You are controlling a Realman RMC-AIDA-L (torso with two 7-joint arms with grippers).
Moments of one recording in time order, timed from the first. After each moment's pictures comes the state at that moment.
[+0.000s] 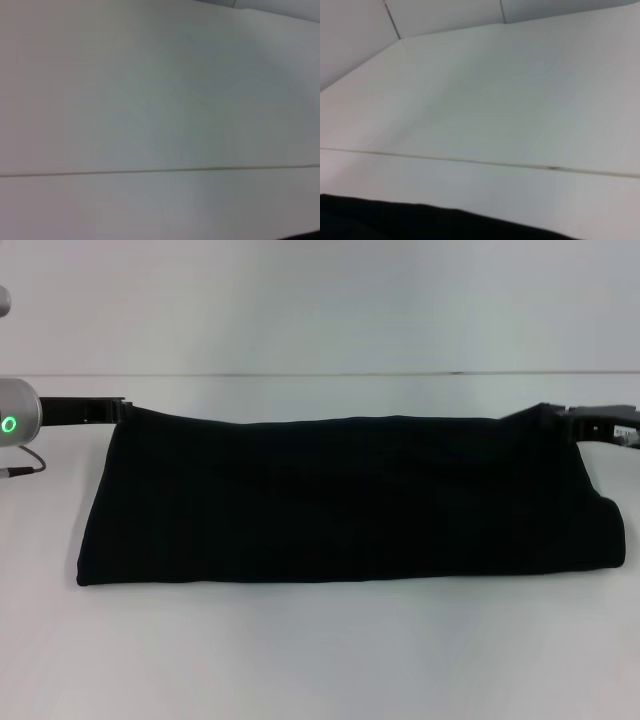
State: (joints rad) left arm -0.85 -1.98 0.31 0.50 2.58 0.87 -2.02; right arm 0.79 1.97 -0.32 -0.35 -2.26 -0.90 1.60
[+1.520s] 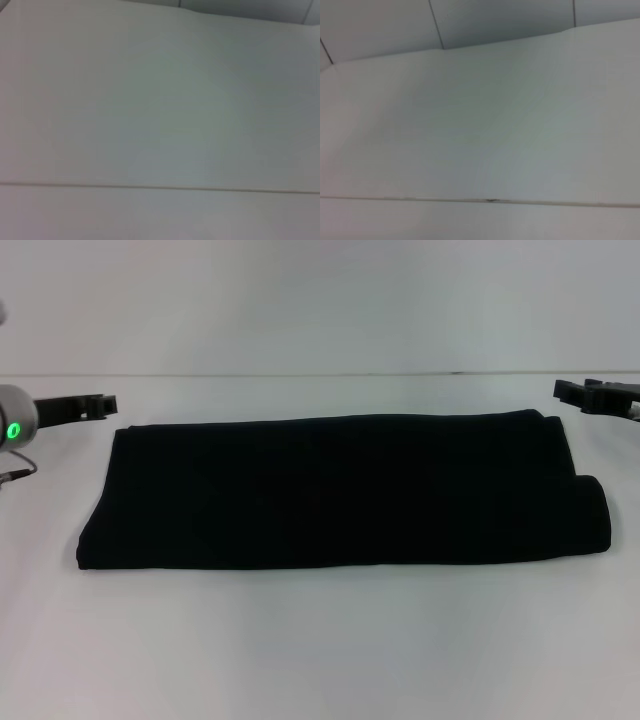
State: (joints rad) left arm -0.83 -2.05 0.37 0.52 2.57 0.60 -2.08; right arm 0.81 1.99 -0.32 -0.38 -2.22 -0.74 1.64
